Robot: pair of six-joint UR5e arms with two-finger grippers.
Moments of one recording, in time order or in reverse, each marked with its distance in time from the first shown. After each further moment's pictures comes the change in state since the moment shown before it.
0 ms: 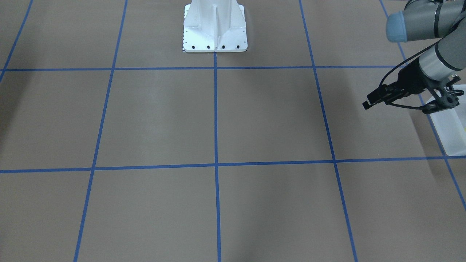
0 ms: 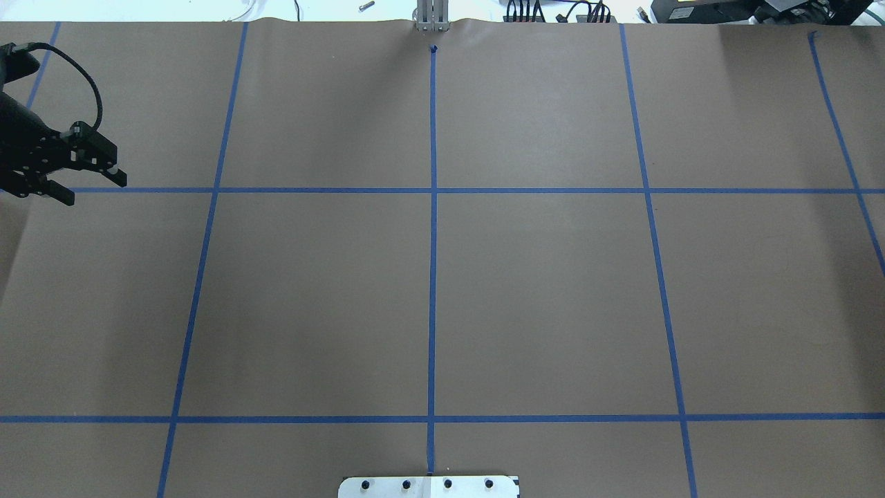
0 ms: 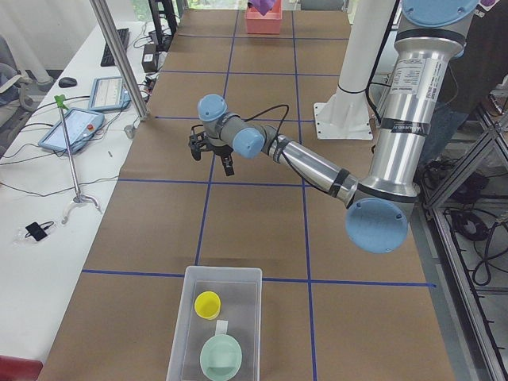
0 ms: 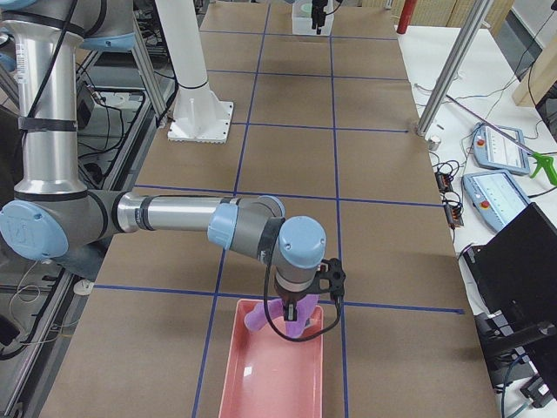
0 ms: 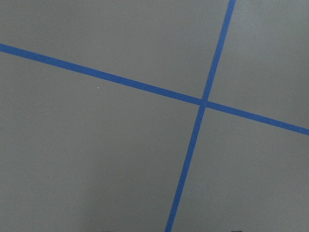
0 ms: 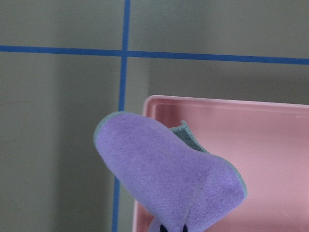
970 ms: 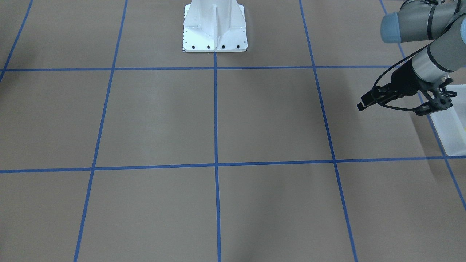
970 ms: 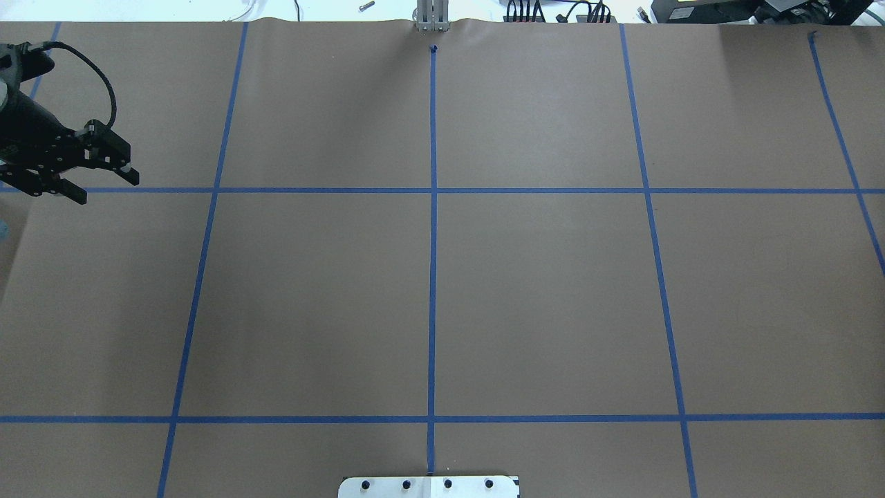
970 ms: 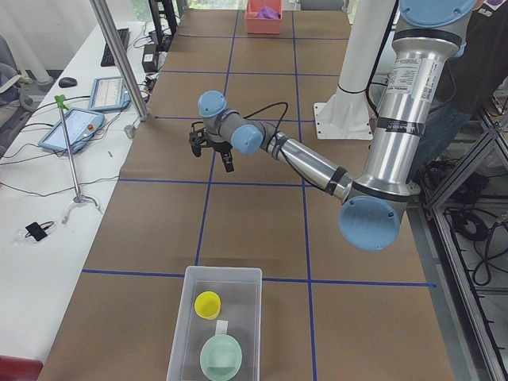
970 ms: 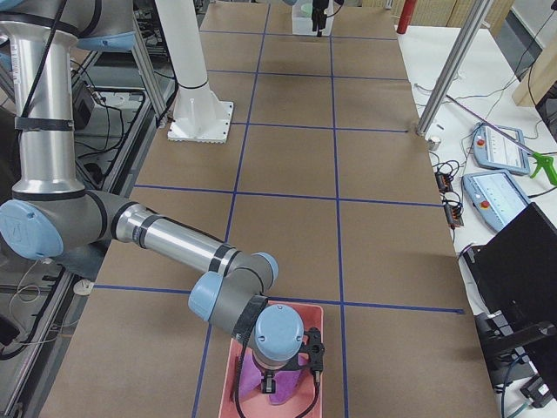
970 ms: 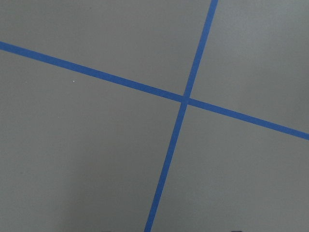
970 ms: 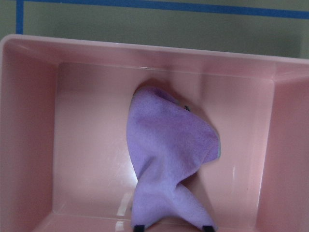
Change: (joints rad) left arm 0.010 -0.015 0.003 0.000 0.007 -0.017; right arm 0.056 -0.004 -0.238 0.180 -0.012 -0.066
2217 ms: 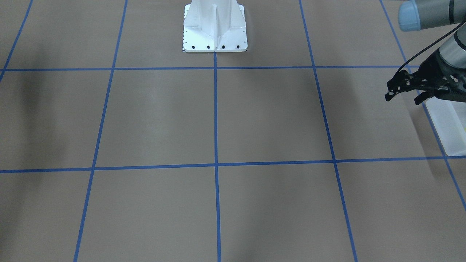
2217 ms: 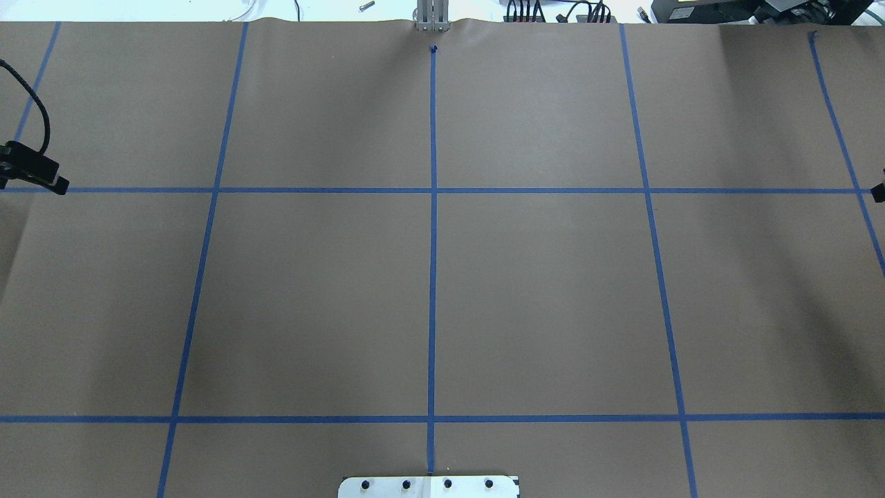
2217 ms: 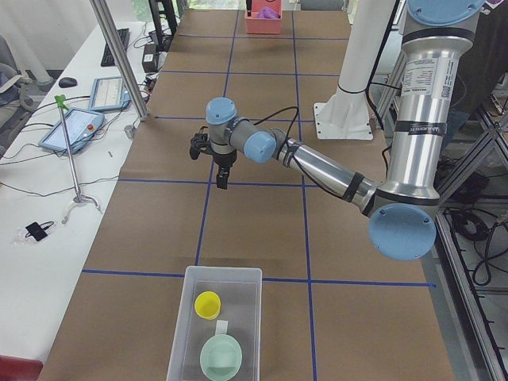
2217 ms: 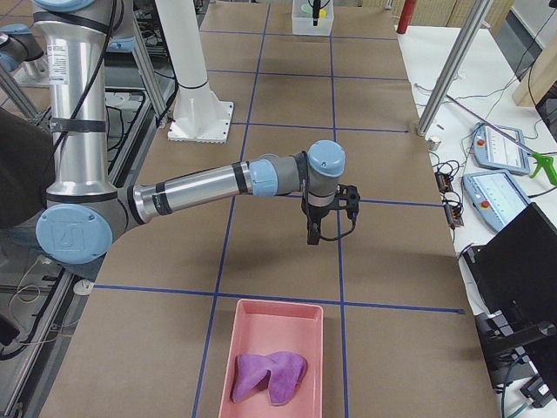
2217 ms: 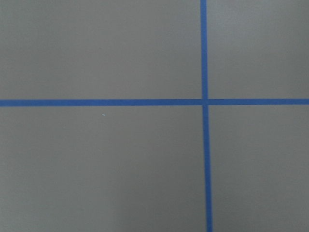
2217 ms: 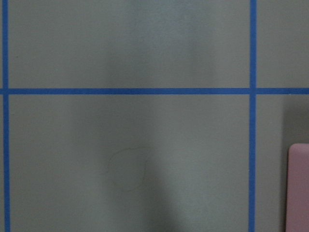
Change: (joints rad) left arm -0.080 0.129 -0.076 0.031 0.119 0.537; right arm -0.511 0.013 0.526 0.013 0.102 0.761
